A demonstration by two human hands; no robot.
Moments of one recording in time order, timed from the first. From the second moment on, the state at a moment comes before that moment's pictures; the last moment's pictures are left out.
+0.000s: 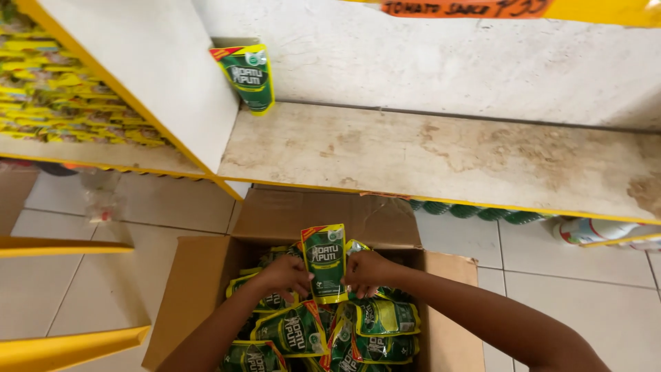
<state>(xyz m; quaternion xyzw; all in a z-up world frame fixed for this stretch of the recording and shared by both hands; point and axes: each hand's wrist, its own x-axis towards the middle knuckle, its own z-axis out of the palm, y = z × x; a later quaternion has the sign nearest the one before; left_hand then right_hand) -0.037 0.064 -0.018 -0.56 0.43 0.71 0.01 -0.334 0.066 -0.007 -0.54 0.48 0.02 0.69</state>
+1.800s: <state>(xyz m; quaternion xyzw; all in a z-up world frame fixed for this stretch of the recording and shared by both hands) -0.068 -0.091 0.156 -0.54 0.59 0.30 -0.52 -0.266 -0.099 0.129 -0.55 0.44 -0.54 0.46</state>
